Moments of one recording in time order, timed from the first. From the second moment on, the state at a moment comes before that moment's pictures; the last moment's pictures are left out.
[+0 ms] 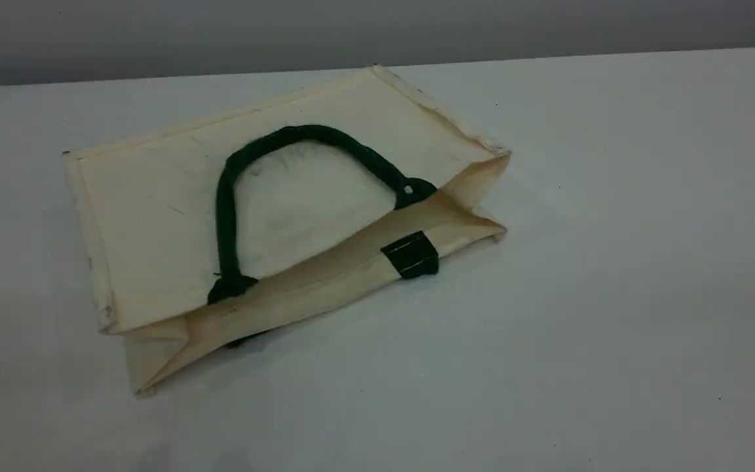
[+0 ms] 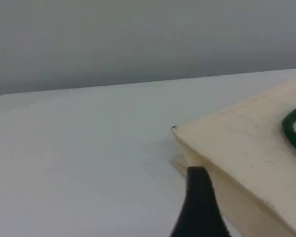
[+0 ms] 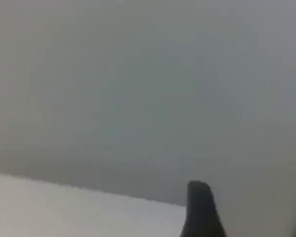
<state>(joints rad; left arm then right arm) -0.05 0.00 0.00 0.08 0.30 0.00 -0.04 0.00 0.00 1.27 0.08 -1.43</state>
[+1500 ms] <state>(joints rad) -0.05 0.00 0.00 0.08 0.30 0.00 -0.04 0.00 0.00 0.38 0.09 -0.47</state>
